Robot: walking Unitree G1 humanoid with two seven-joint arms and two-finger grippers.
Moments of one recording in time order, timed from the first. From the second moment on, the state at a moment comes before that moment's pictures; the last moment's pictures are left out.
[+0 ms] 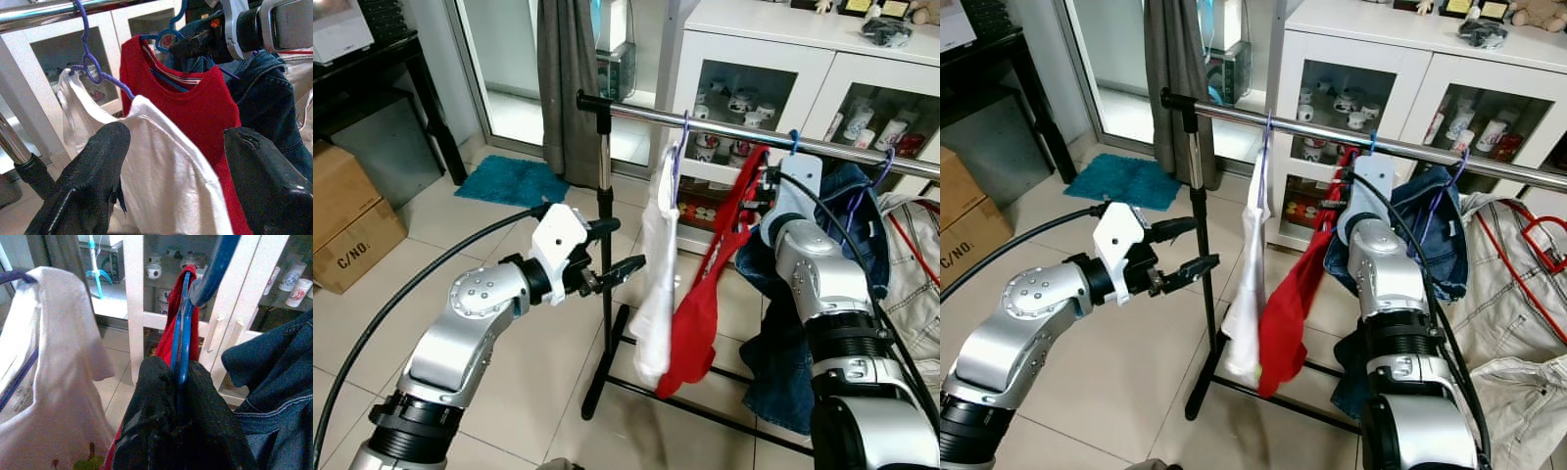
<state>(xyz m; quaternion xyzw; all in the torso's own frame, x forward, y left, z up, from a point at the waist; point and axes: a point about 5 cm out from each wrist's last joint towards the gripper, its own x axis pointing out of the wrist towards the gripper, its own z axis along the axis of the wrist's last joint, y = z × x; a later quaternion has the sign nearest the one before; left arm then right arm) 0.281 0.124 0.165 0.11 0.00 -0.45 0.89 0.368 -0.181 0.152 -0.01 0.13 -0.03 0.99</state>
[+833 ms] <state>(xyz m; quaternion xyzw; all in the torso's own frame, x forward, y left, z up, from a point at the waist) 0.283 0.123 0.164 0.12 0.00 -0.44 0.89 0.370 -0.180 0.158 -0.01 0.12 -0.03 0.99</state>
